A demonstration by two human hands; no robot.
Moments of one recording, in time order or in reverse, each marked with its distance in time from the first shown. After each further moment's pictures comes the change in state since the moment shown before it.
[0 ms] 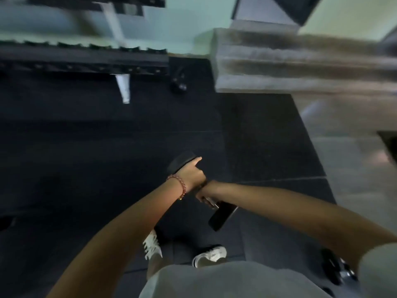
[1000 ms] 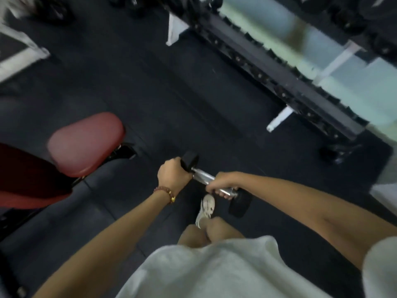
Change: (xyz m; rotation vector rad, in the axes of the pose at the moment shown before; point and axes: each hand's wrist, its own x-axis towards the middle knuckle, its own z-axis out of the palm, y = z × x) left_hand -0.310 -0.414 0.185 -1.143 0.718 -1.508; right_hand 0.137 -0.542 0.205 -0.866 -0.449 -0.237
